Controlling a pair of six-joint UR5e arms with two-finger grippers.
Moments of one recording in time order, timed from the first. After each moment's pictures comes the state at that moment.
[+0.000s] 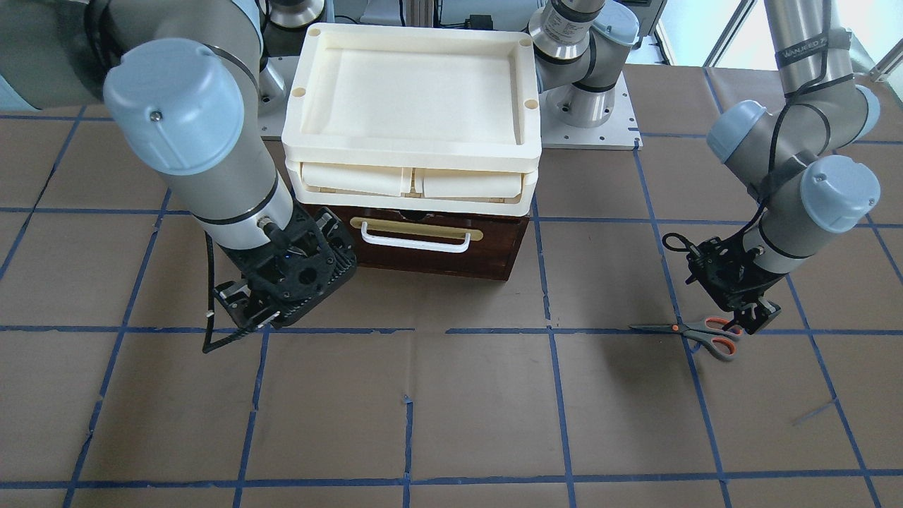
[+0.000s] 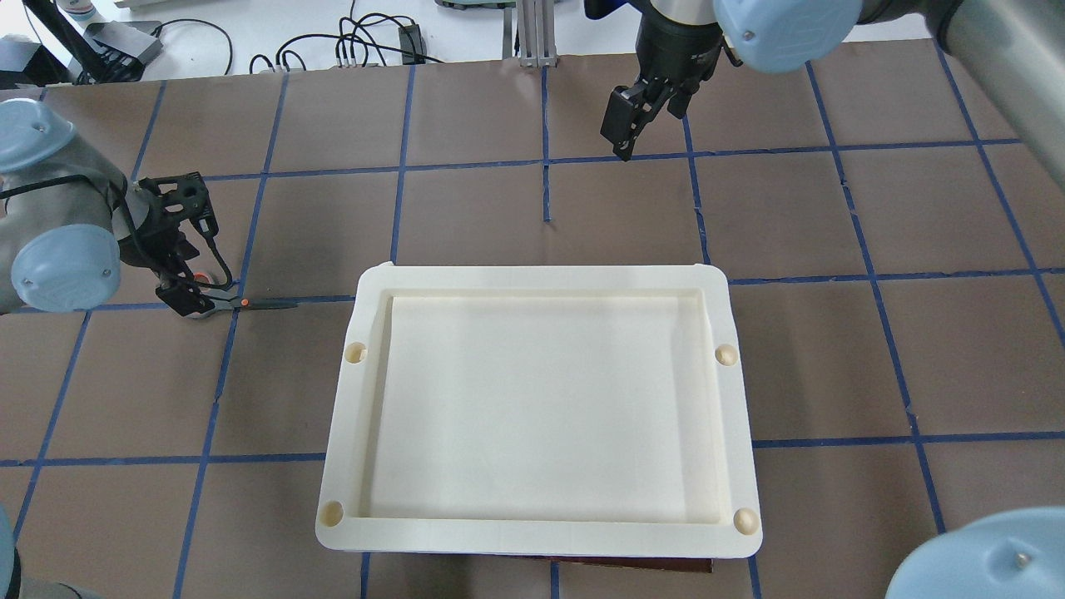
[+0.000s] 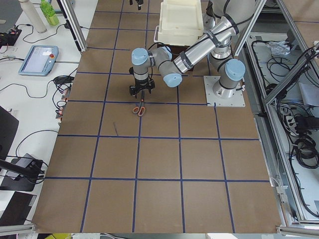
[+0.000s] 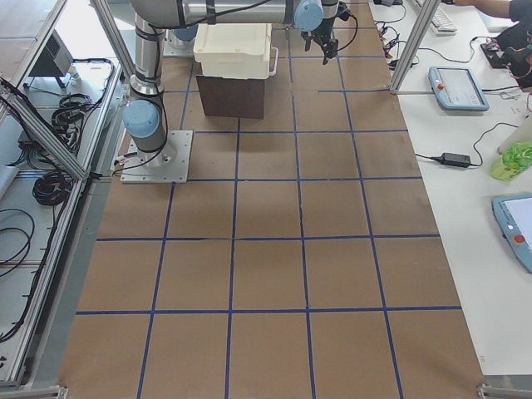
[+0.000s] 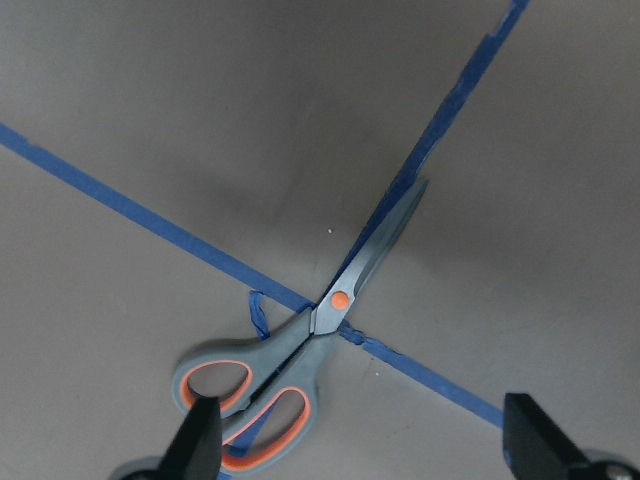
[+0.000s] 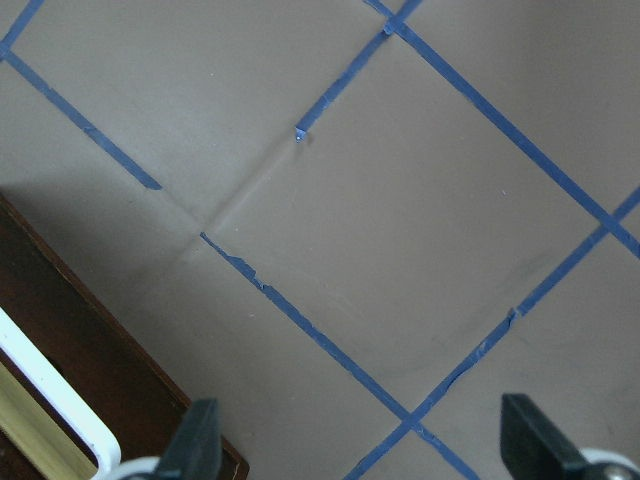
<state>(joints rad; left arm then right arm) -1.12 -1.86 -1.93 -0.91 1.60 1.64 1.74 -1.19 1.29 -1.69 -1.49 -0.66</state>
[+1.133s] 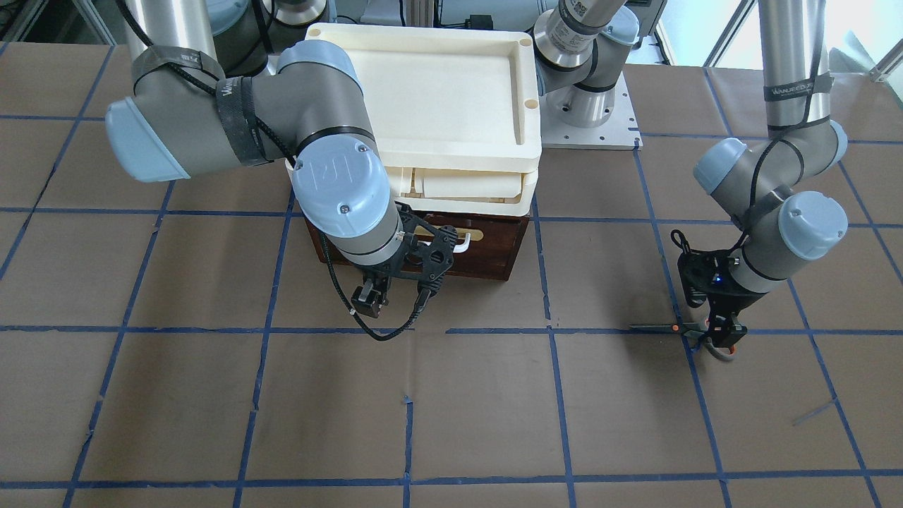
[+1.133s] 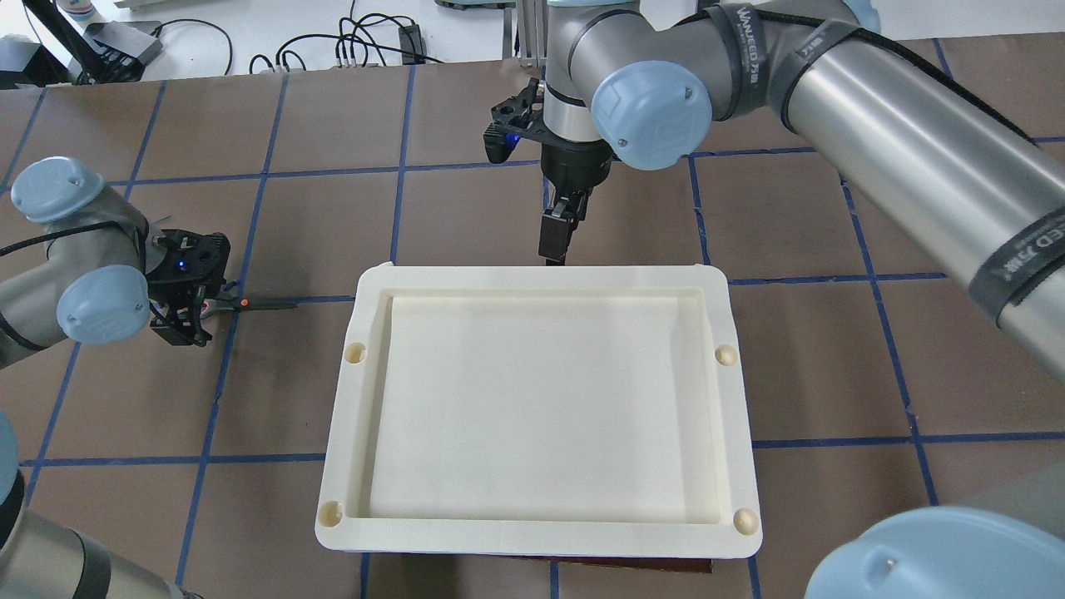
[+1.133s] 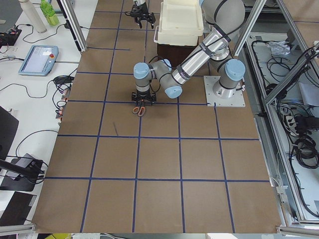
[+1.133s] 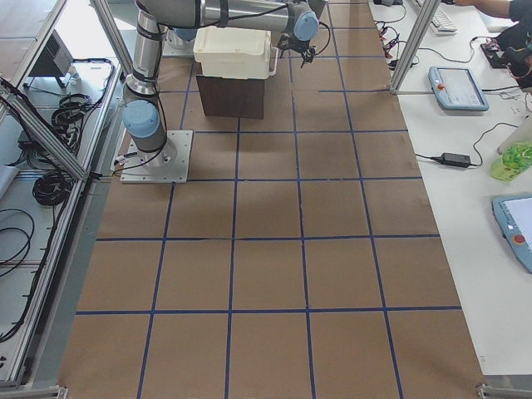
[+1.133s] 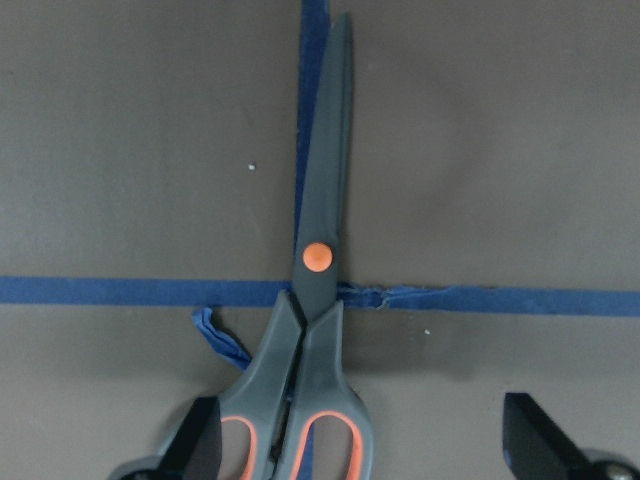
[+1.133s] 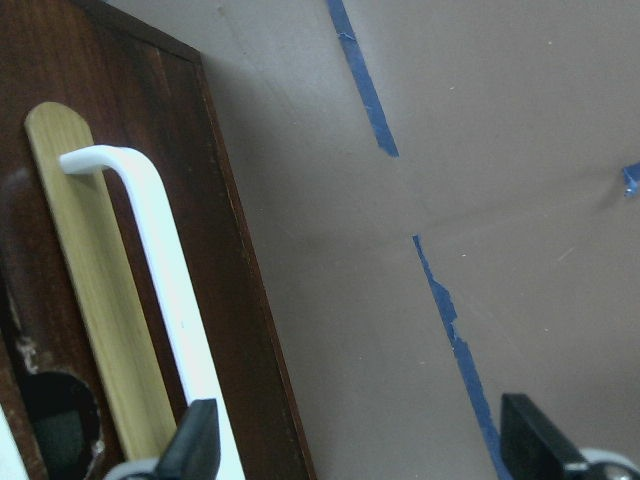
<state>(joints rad) -1.10 -1.96 -1.99 -0.75 1.59 2.07 1.87 -1.13 1.39 -1.63 -1.41 -0.95</state>
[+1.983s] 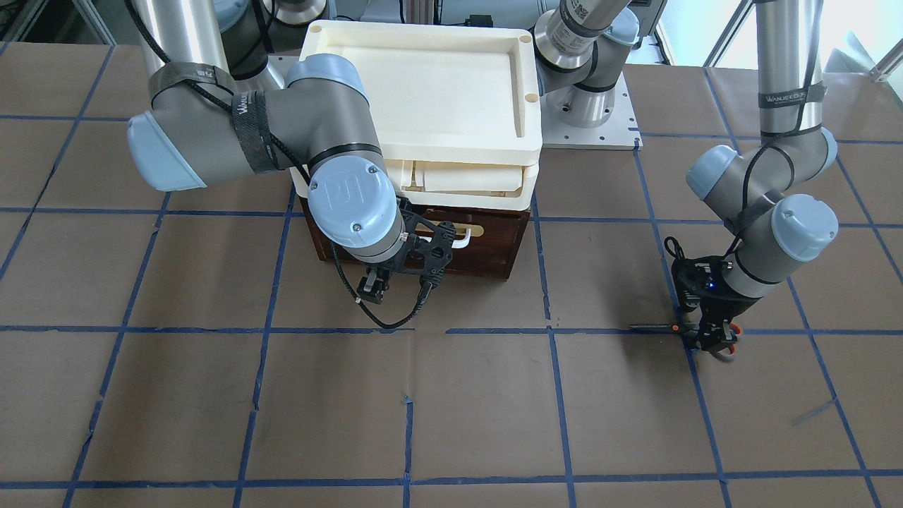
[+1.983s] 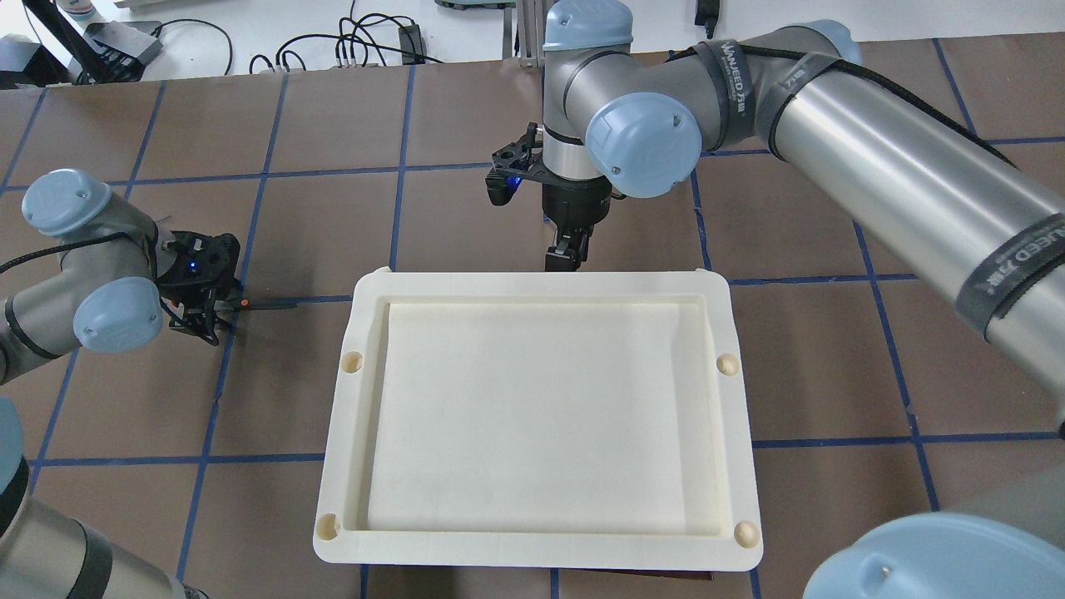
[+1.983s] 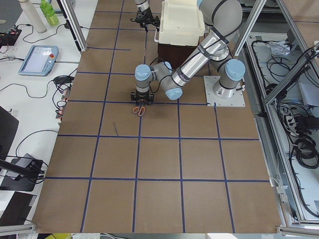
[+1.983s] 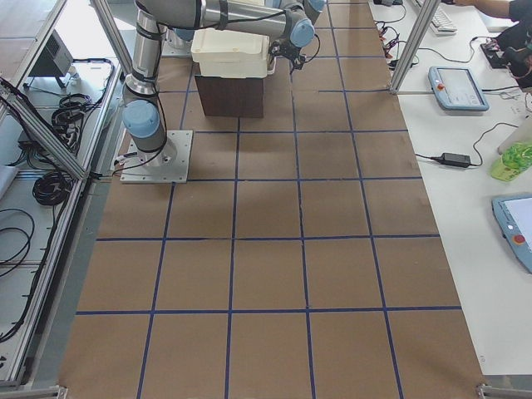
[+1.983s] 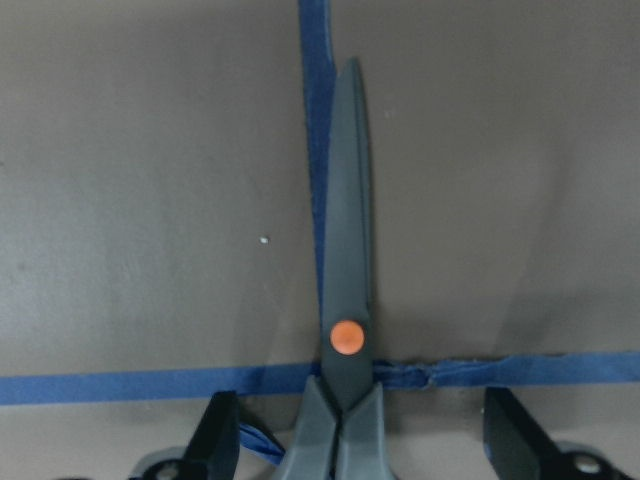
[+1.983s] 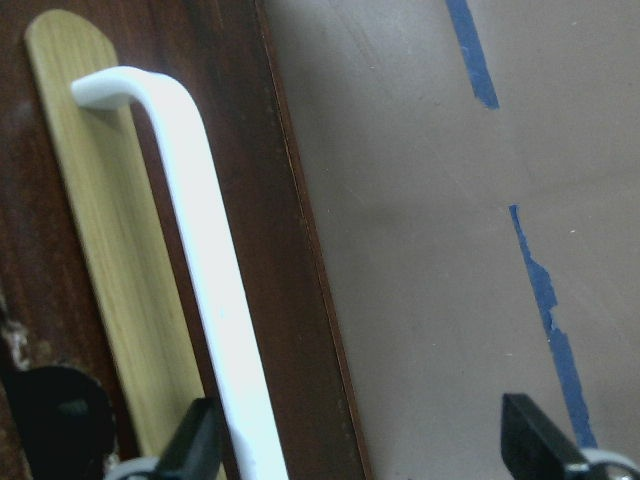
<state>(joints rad) -1.10 -1.98 -2.01 -0.68 1.53 2.09 1.88 -1.13 1.46 -1.59 -1.41 -0.97</state>
